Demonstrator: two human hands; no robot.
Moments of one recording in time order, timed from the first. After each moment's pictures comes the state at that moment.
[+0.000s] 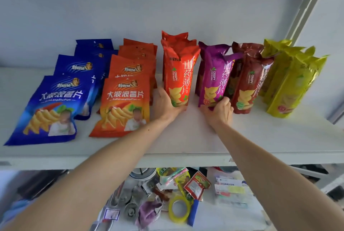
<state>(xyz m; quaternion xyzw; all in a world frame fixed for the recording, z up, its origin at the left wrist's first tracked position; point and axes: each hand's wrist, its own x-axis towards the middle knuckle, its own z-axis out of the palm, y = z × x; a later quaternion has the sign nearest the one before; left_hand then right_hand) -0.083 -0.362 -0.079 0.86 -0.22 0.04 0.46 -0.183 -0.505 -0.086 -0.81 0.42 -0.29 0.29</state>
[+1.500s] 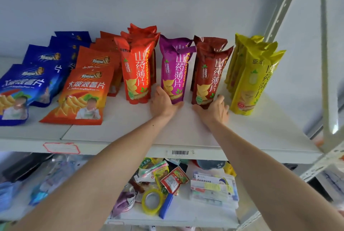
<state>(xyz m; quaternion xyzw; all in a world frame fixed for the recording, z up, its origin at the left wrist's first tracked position) -0.161 -0.487 -0.090 0.90 -0.16 0.10 0.39 -0.260 -0.614 -0.086 -0.84 0.39 -0.24 0.27</state>
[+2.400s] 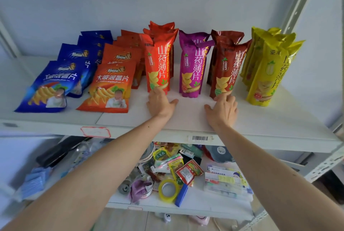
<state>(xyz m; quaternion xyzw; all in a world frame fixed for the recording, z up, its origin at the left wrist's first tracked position) -0.172 -0.406 -0.091 0.92 -0.10 0.12 0.37 -0.279 -0.550 -0.088 -0.87 0.38 -0.26 0.19</state>
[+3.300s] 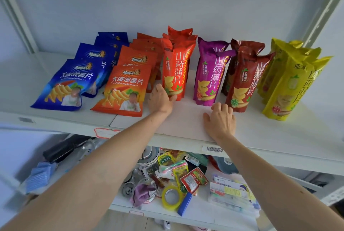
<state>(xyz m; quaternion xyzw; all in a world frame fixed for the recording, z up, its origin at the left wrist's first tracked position) -0.128 -0.375 -0.081 0.92 -0.10 0.13 0.35 -0.259 -0.520 -0.092 -0.94 0.26 -0.21 0.09</state>
